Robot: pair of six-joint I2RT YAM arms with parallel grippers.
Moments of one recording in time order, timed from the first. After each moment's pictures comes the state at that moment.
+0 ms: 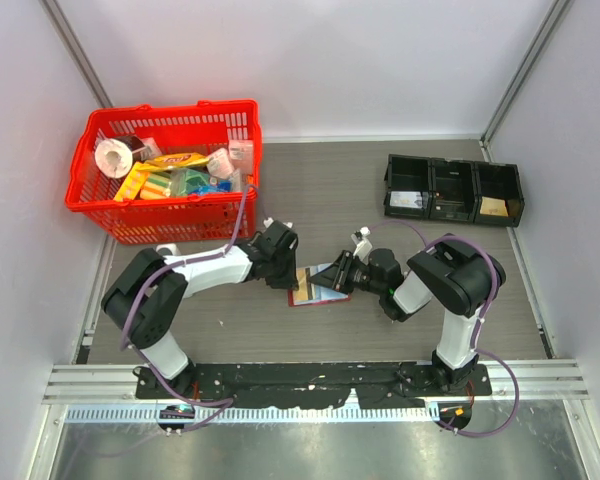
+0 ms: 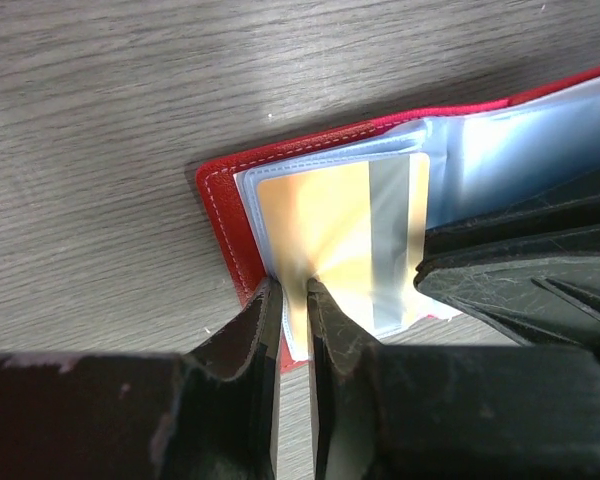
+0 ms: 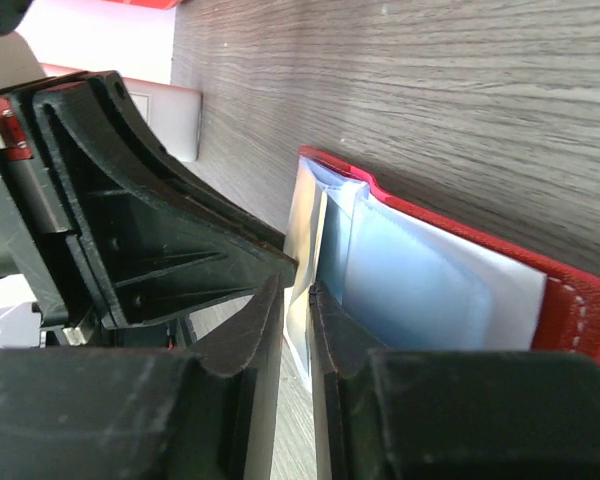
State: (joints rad) left arm -0.75 1.67 0.92 -0.31 0.06 -0.71; right arm 0.59 1.86 0.36 1.19 -0.46 1.02
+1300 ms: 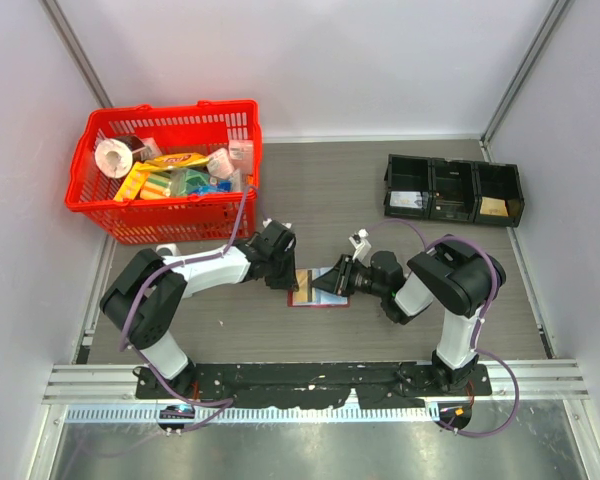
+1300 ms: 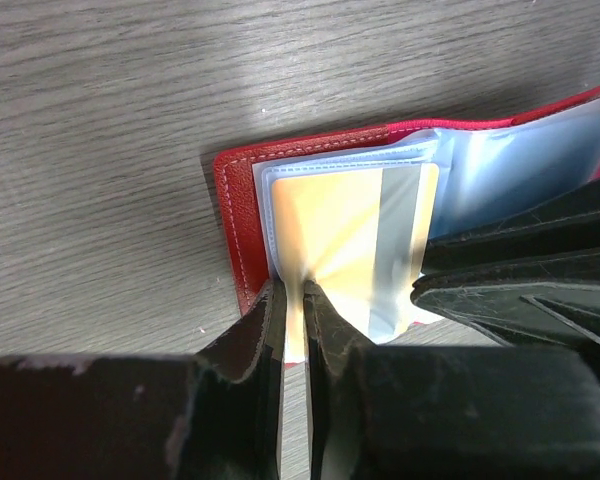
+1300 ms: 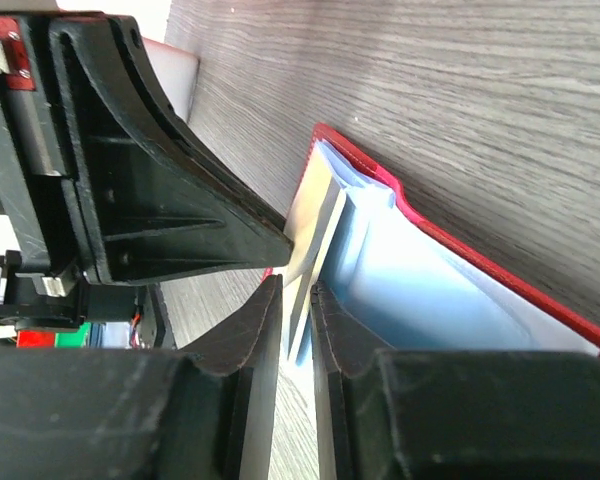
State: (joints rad) left arm -0.73 1.66 0.90 -0.28 0.10 -0.71; right arm 0.59 1.86 0.34 1.24 -0.51 0.90
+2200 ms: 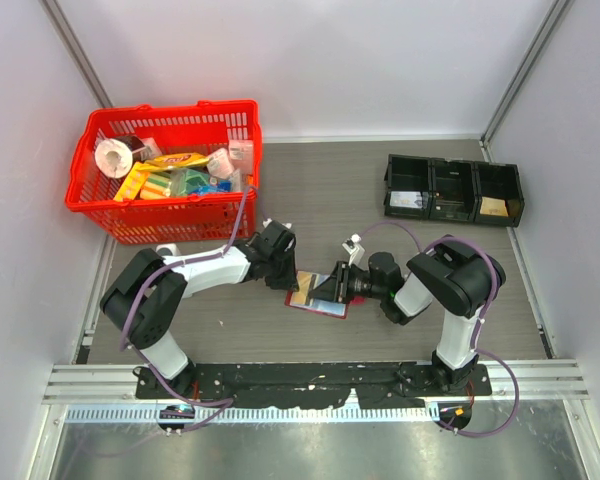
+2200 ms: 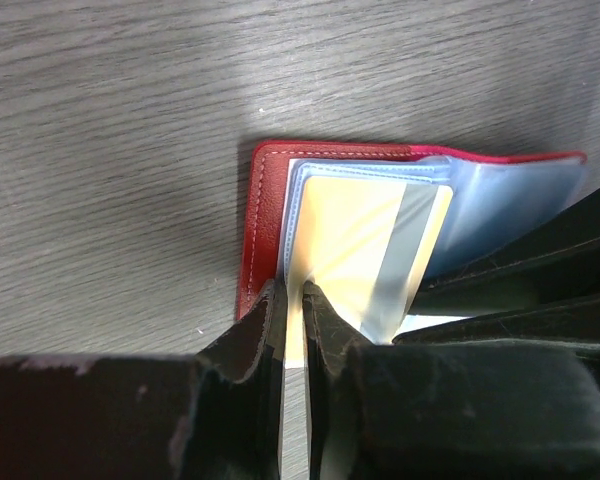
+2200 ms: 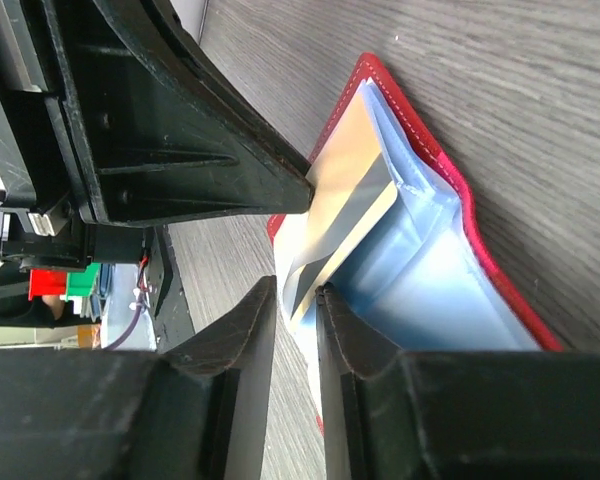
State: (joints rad) left arm -0.73 1.66 0.90 -0.27 0.11 -0.71; right arm 0.60 1.86 0.34 1.18 -0.63 0.85
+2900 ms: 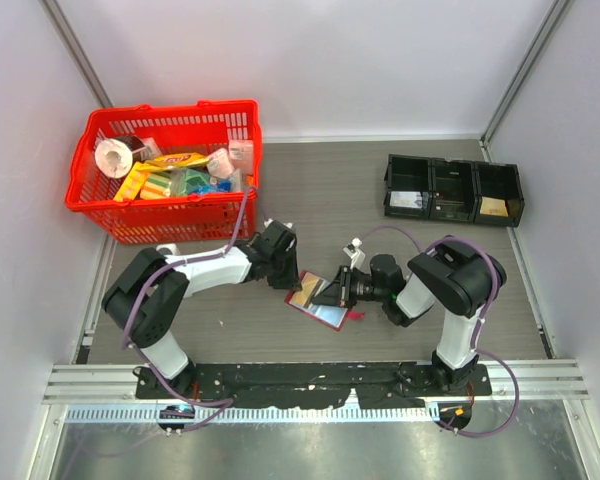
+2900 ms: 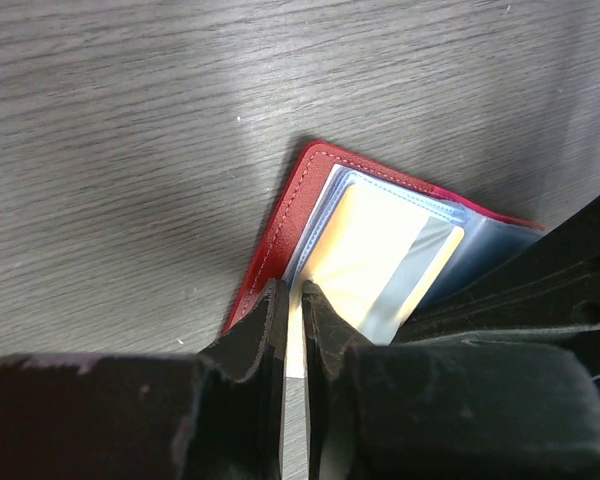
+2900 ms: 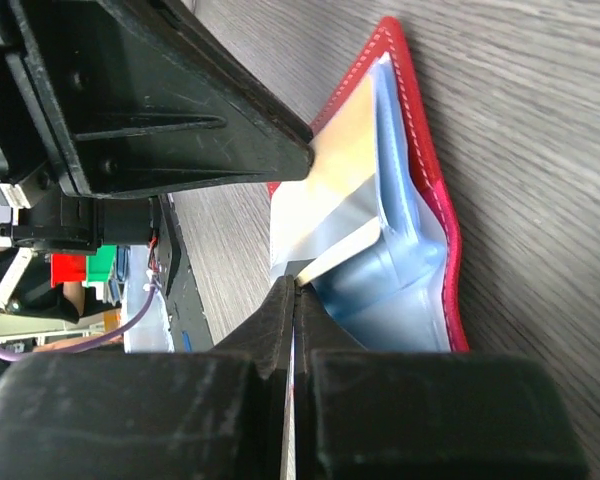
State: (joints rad) left arm -0.73 1.67 0.90 -0.25 0.12 -0.74; right arm 0.59 1.86 0.32 1.16 -0.67 0.87
